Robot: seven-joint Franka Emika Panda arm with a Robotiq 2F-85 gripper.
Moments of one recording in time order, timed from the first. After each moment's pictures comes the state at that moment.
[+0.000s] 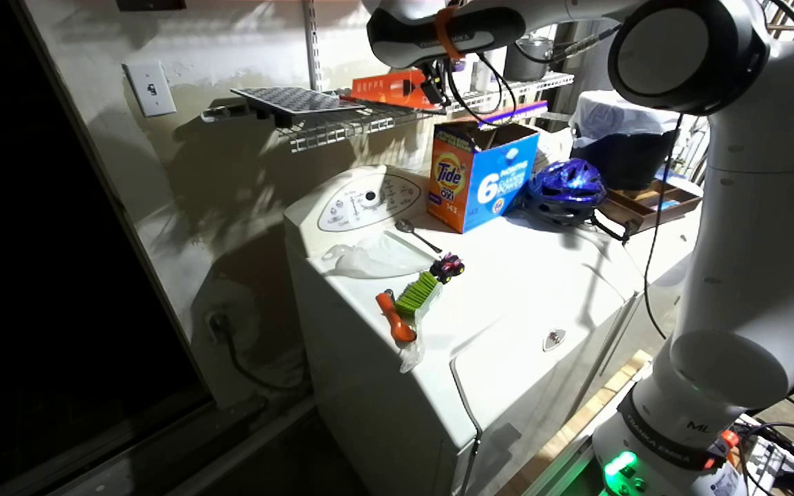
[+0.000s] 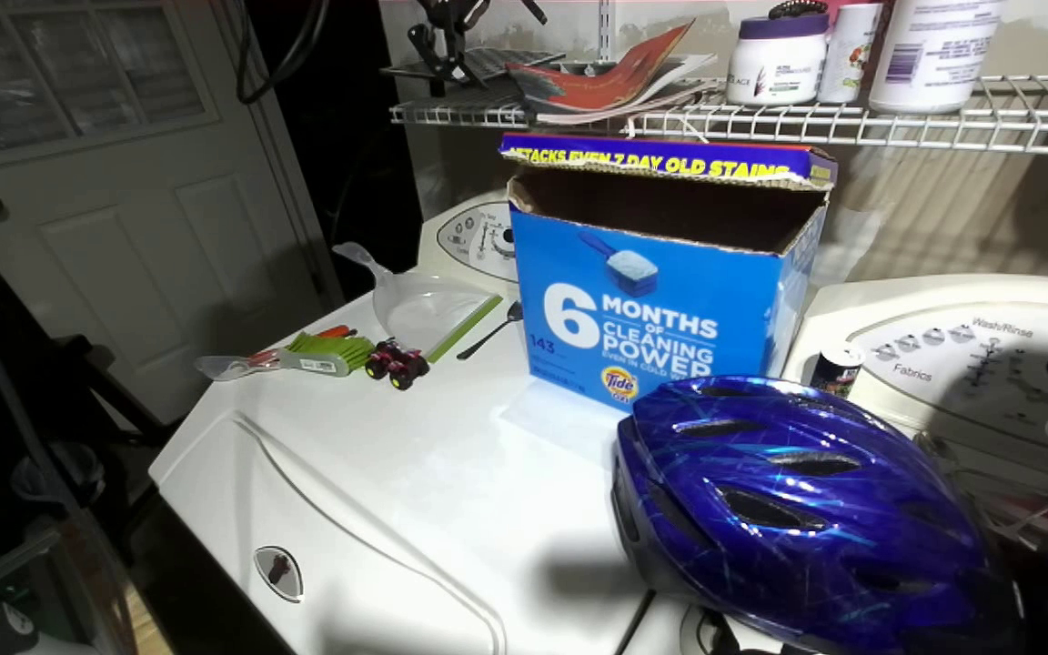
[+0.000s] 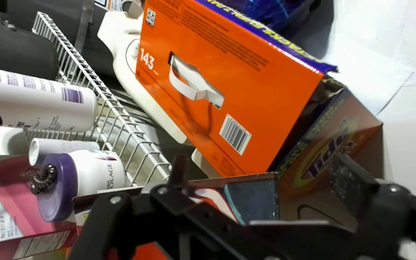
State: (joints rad) arm 0.08 0.30 0.04 -1.33 -0.87 1.59 -0.38
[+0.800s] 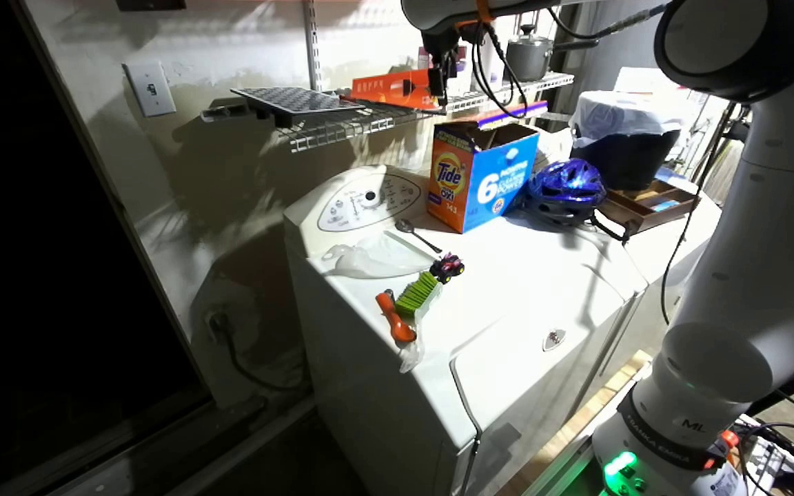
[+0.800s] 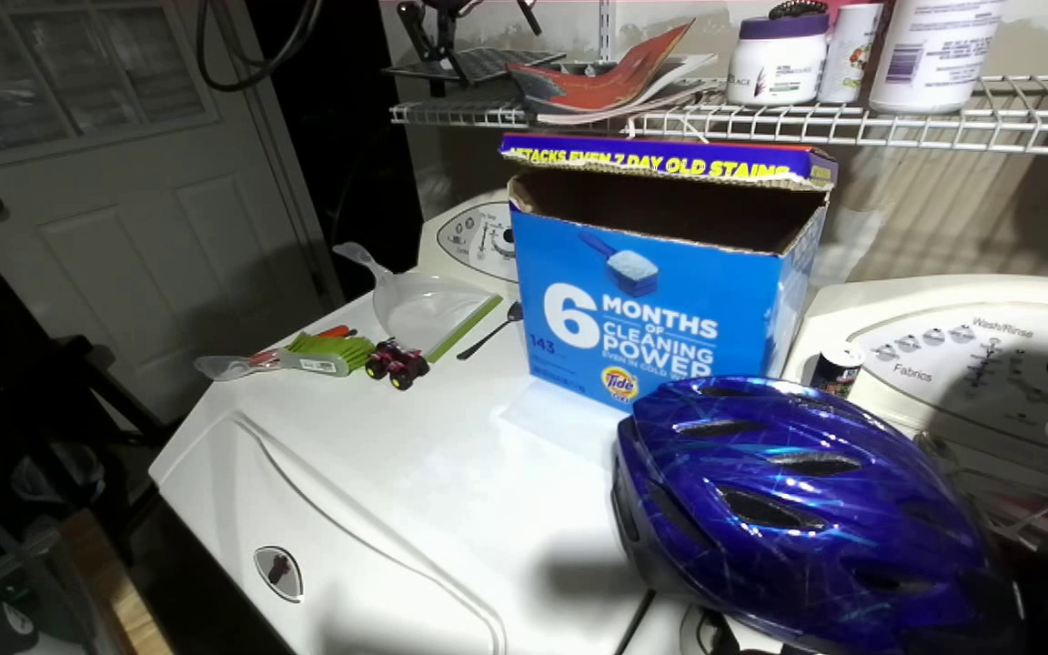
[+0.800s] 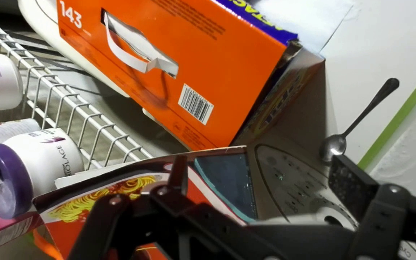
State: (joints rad) arm -0.02 0.16 0.02 -1.44 -0.52 1.79 -0.46
